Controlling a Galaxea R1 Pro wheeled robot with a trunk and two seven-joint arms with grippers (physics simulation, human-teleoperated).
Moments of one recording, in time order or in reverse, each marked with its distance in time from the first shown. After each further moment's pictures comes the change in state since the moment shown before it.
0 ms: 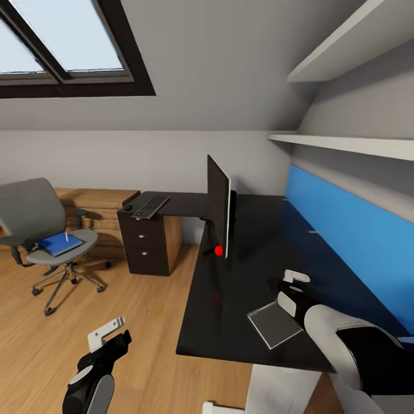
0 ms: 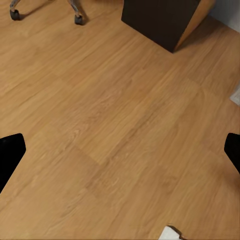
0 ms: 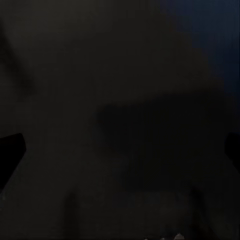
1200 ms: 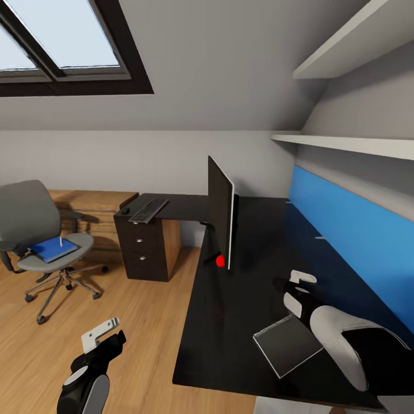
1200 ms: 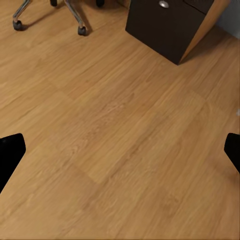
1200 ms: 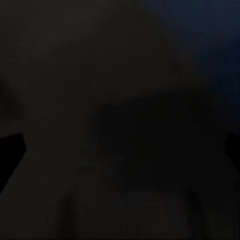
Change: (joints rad) left arm 0.000 0.011 0.026 0.002 -0.007 -0.009 0.001; right arm 0.005 -0.032 0.004 0.000 0.004 -0.012 -0.001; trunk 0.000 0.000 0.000
